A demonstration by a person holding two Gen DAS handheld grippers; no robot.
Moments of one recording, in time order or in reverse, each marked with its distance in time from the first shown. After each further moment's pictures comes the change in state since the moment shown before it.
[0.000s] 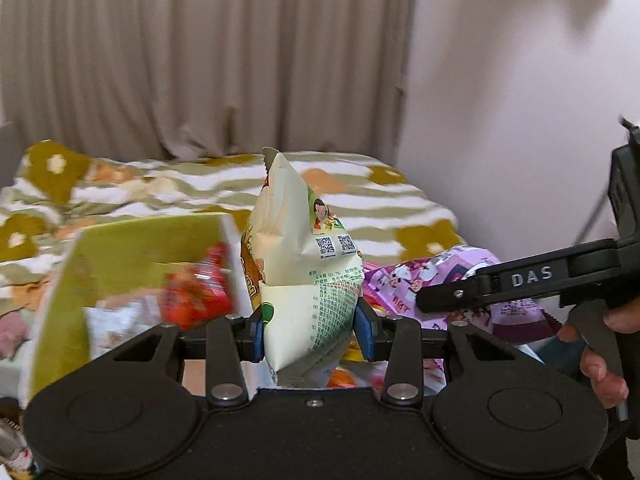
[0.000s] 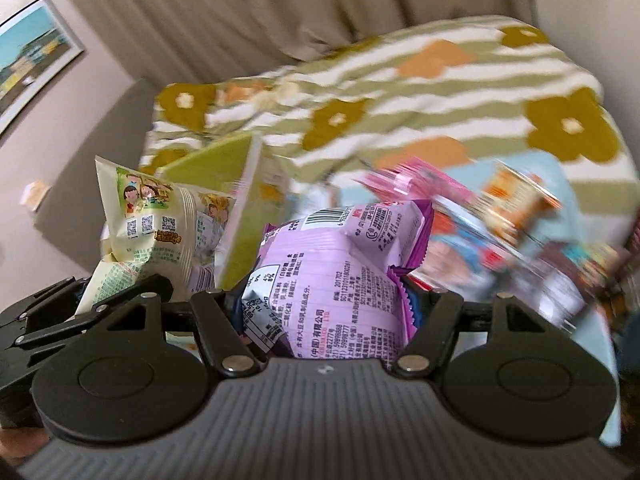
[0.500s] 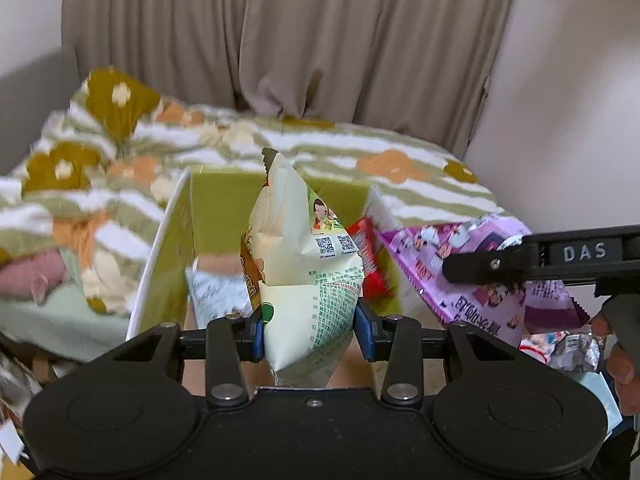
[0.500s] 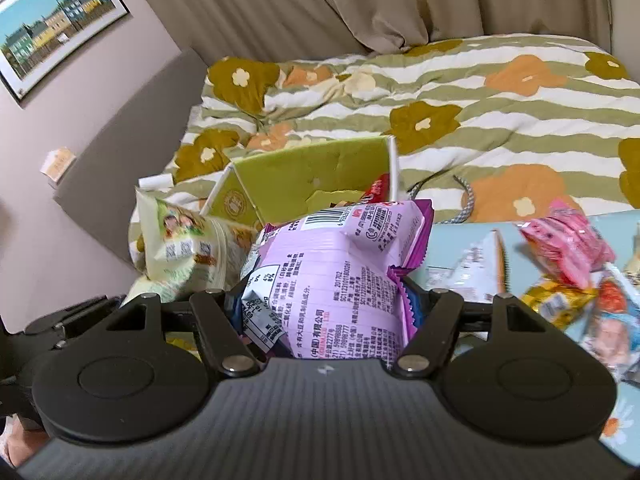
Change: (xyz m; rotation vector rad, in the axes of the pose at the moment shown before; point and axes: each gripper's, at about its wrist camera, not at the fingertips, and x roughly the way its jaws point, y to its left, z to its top) left arm 0.040 0.160 -0.012 -0.185 0.118 0.059; right arm 0.112 0.130 0.031 -0.094 0.047 0.033
